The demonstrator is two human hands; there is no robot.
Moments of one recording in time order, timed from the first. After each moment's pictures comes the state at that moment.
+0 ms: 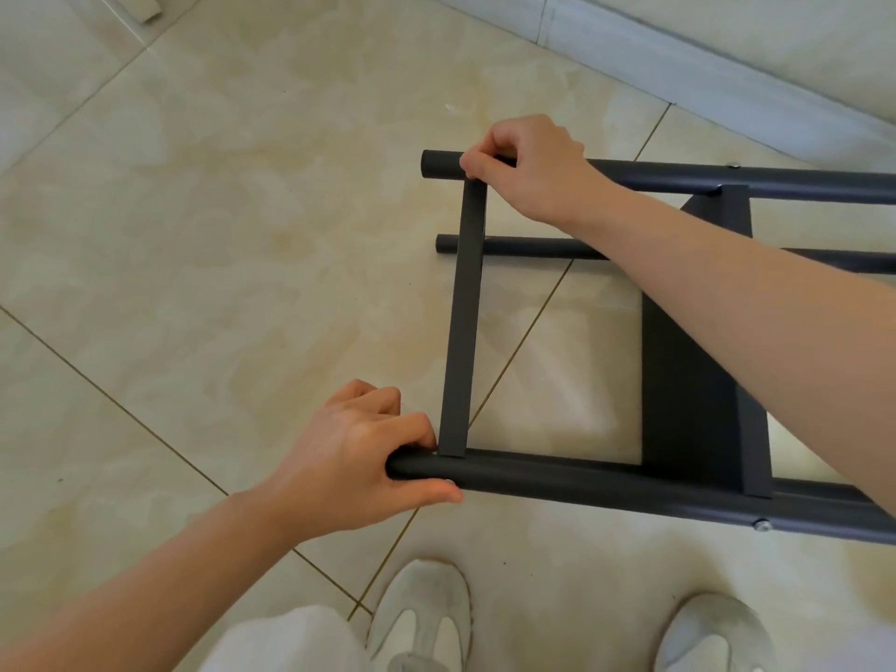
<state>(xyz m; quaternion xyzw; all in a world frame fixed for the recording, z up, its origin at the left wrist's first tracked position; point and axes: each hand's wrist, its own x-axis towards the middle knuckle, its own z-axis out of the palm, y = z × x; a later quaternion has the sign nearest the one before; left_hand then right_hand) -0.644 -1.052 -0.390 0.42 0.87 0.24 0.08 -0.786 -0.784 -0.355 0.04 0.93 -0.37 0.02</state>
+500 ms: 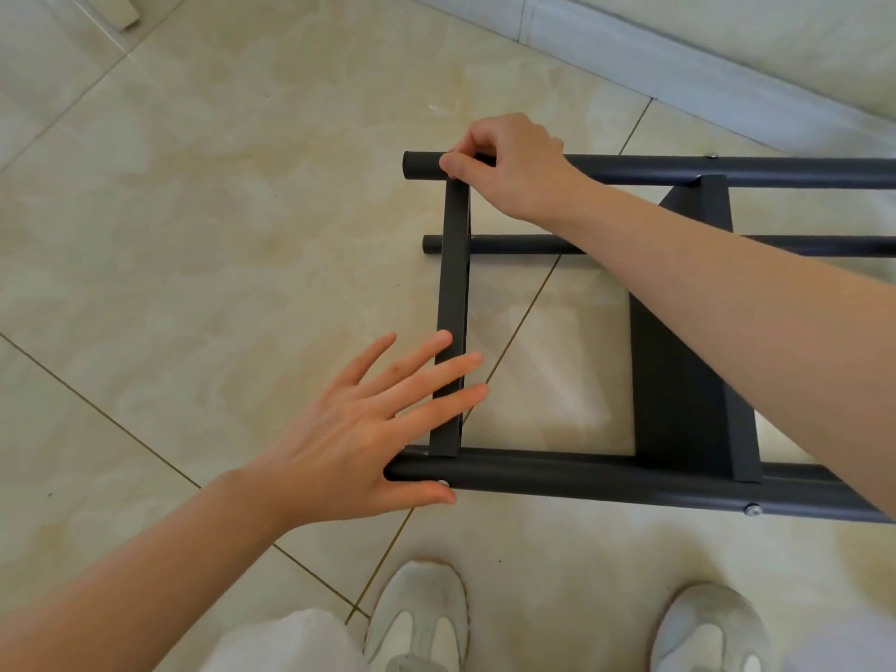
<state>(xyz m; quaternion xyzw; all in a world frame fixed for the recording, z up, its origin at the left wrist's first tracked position) -0.661 -1.044 -0.386 0.56 0.82 0.14 0.05 -0.787 -0.786 -0.356 0.05 0.93 -0.36 0.01</state>
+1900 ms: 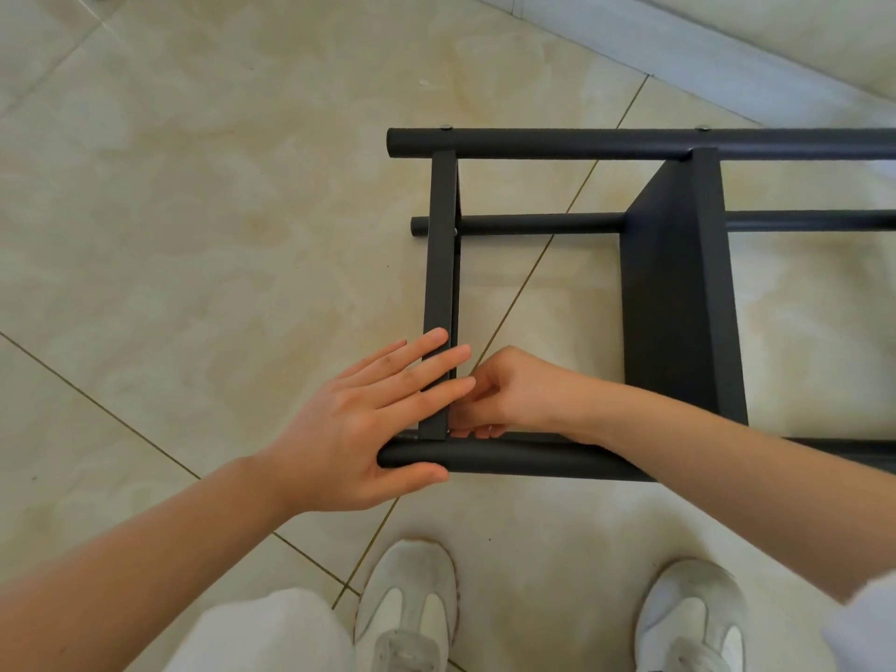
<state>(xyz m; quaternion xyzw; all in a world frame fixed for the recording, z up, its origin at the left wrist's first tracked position) -0.651 -1.041 -0.405 0.54 0.80 0.26 0.08 -0.620 -0.818 -0.395 0.06 0.73 -0.55 0.41</state>
